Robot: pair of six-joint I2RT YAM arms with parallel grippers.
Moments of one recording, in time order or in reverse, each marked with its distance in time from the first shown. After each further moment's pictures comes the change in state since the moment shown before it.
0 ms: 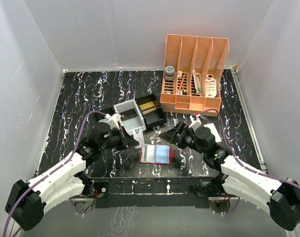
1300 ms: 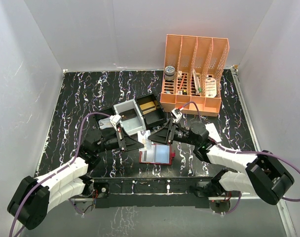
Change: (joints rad) left arm 0.074 0.008 -0.214 0.692 0.406 -0.338; right arm 0.001 0.330 0.015 0.629 -0.439 0.212
